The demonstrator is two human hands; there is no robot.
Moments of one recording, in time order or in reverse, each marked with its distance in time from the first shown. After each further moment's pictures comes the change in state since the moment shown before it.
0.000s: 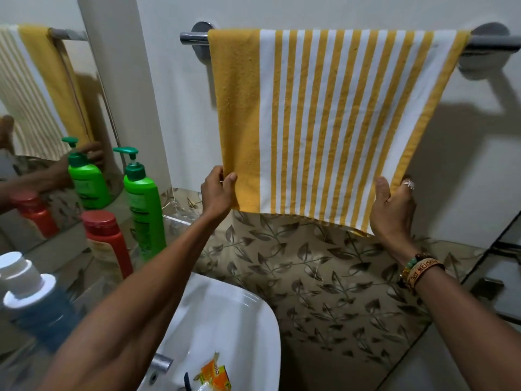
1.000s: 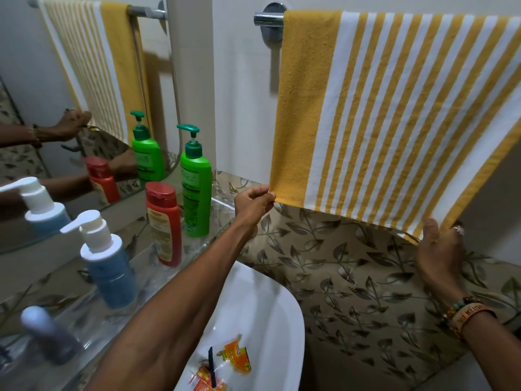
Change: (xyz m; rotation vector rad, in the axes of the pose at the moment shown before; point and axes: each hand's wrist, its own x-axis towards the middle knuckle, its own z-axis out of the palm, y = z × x) left_hand -0.039 -0.040 -0.016 -0.652 -0.044 -0.505; right_hand -0.039 0.040 0.005 -0.118 -0.073 0.153
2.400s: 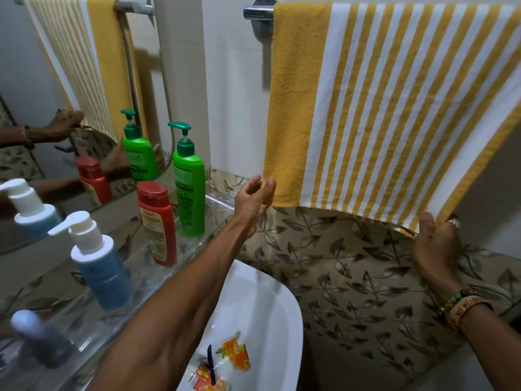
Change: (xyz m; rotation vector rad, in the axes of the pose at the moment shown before) left_hand 0.004 -0.007 0.000 -0.132 -0.157 -0.037; right_hand 0.003 0.007 -0.001 0.028 -0.018 -0.026
